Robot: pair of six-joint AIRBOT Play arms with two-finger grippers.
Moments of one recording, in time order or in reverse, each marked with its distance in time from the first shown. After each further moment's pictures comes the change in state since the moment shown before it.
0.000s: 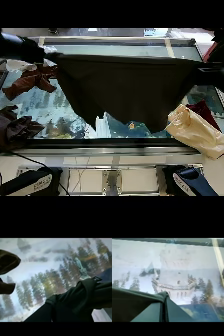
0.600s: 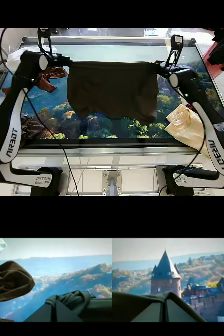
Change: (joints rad) left arm 0.001 -0.315 -0.320 0.238 0.822 -0.351; right arm -0.001 -0.681 0.006 0.065 -0.608 0.245
